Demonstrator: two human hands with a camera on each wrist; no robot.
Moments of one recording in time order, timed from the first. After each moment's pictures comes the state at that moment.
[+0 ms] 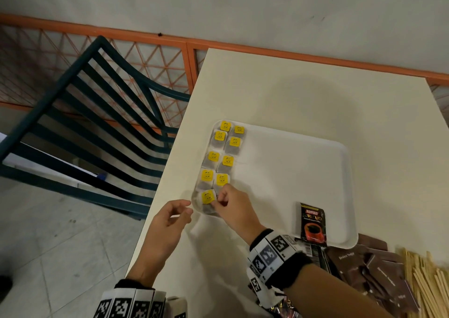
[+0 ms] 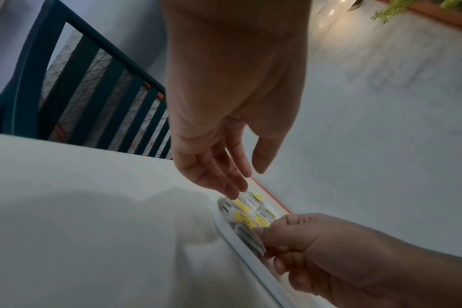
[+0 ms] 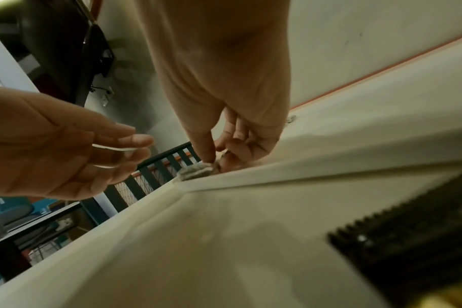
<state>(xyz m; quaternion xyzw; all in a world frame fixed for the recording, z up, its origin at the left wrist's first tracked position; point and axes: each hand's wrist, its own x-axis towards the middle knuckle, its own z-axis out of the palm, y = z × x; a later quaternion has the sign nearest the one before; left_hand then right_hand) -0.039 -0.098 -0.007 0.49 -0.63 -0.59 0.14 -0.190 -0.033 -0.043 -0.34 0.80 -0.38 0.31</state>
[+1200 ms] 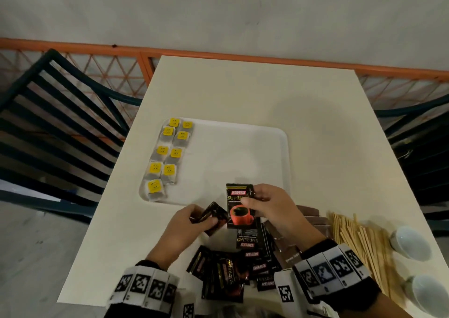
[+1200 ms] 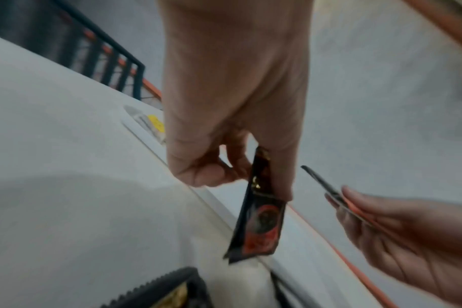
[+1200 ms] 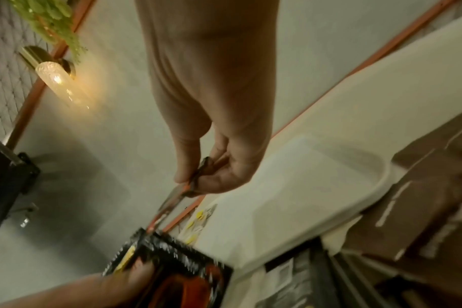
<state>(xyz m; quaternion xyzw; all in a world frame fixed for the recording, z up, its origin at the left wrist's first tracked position) -0.118 0.009 -0.015 0.41 -0.69 -0.59 0.01 -0.275 0.145 0.022 -0.16 0.75 -0.49 0.41</state>
